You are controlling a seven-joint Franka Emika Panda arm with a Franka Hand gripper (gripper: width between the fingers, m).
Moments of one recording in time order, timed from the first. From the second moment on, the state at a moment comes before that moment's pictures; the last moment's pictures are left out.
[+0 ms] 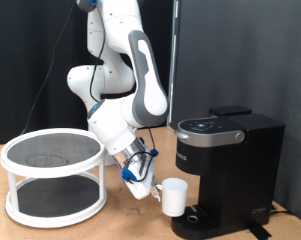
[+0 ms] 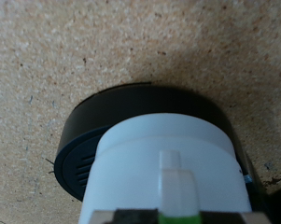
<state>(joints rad) -0.10 0.18 0.09 -2.53 1.40 2.60 1.56</state>
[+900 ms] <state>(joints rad) -0.09 0.25 0.15 -2.46 1.54 2.66 1.48</state>
